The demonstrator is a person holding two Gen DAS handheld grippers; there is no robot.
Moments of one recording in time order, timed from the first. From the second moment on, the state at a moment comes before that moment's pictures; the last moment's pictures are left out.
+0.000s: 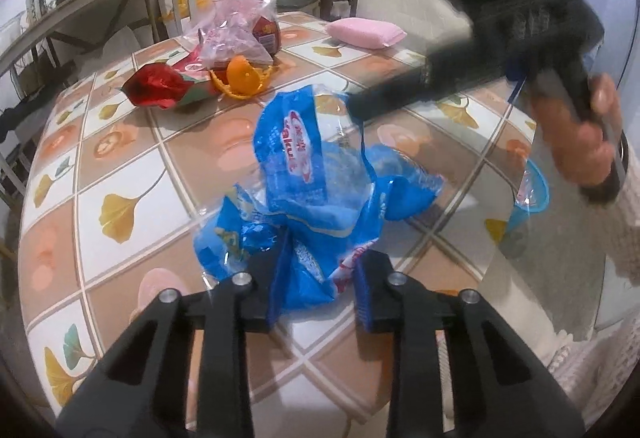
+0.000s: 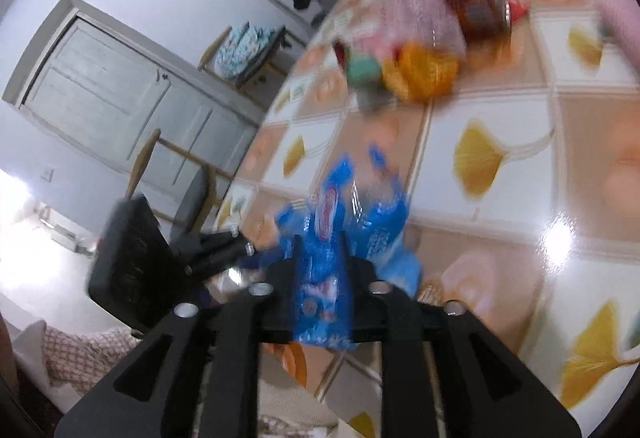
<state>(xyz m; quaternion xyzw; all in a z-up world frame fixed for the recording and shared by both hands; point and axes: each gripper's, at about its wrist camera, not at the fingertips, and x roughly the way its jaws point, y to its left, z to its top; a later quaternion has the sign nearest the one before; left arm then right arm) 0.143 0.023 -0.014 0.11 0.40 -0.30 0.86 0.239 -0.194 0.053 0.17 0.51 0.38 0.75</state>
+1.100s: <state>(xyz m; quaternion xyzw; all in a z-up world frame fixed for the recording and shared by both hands) 0.143 0.055 -0.022 -0.01 0.38 -0.30 0.87 0.362 -0.144 0.110 -0.10 0.38 0.16 0.91</state>
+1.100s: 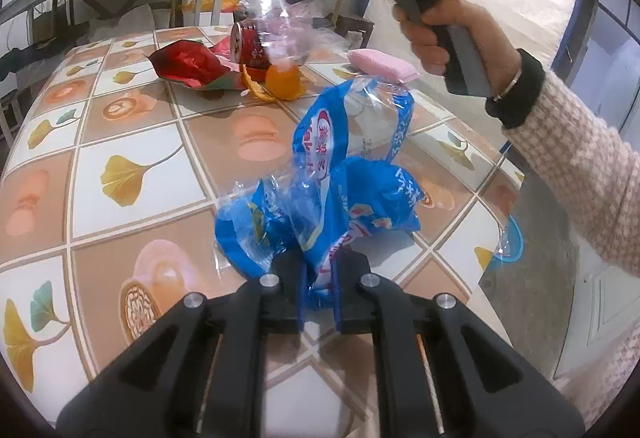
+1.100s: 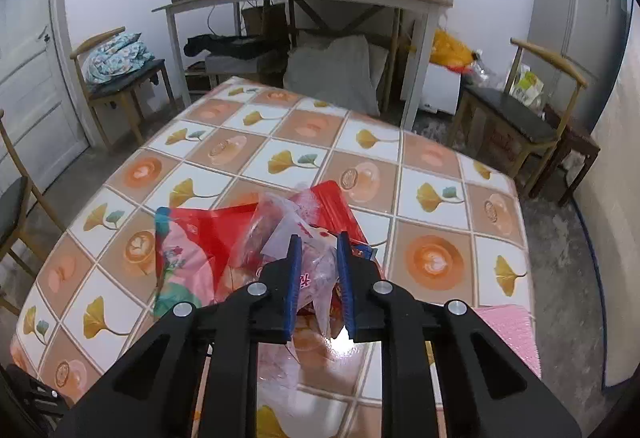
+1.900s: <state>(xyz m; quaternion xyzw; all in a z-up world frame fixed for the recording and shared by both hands) 0.133 0.015 0.041 -0.02 0.31 -0.34 0.89 0.192 -0.288 0.210 0.02 0.26 0.09 0.96</state>
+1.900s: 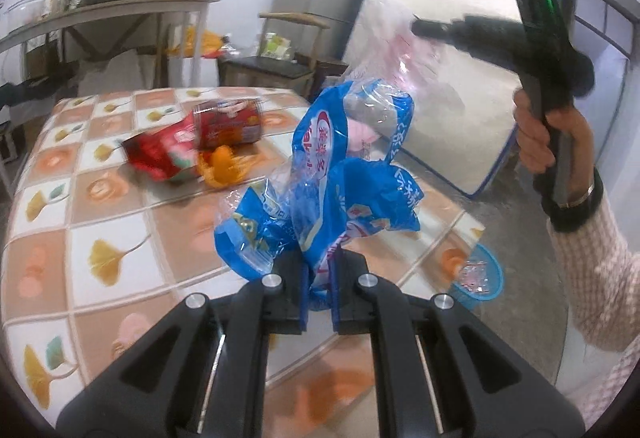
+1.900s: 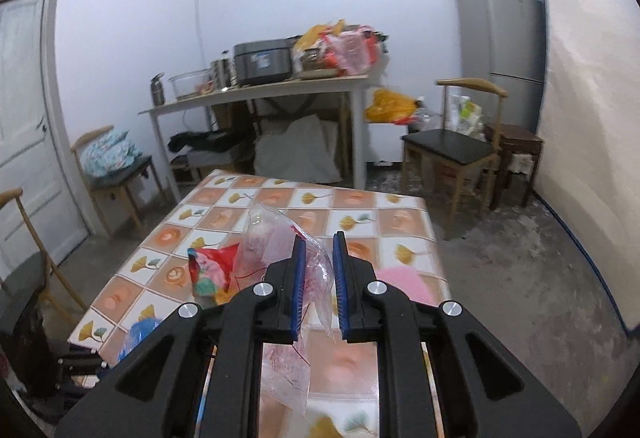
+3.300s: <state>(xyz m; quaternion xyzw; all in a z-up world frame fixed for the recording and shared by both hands) 0.134 -0.540 -0.265 0.03 0.69 -0.50 0.53 -0.037 -0.717 -0.102 0.26 0.39 -0.37 0.80</state>
